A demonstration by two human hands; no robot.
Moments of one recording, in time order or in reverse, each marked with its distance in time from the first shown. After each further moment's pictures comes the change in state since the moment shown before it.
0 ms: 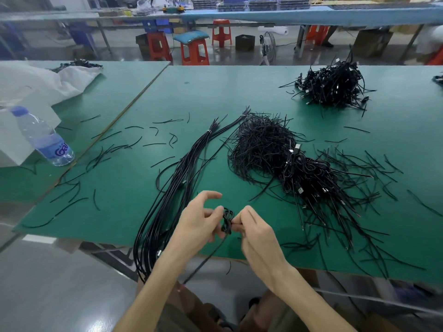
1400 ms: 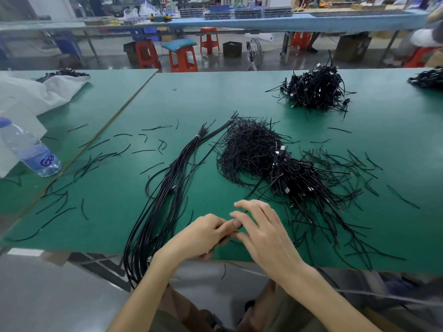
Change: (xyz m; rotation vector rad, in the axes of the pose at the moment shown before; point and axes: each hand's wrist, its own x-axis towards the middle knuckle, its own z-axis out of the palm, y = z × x) left_hand 0.018 -0.004 0.015 0.256 -0.449 0.000; right_hand -0.006 -0.007 -0.054 -0.608 0.014 -0.298
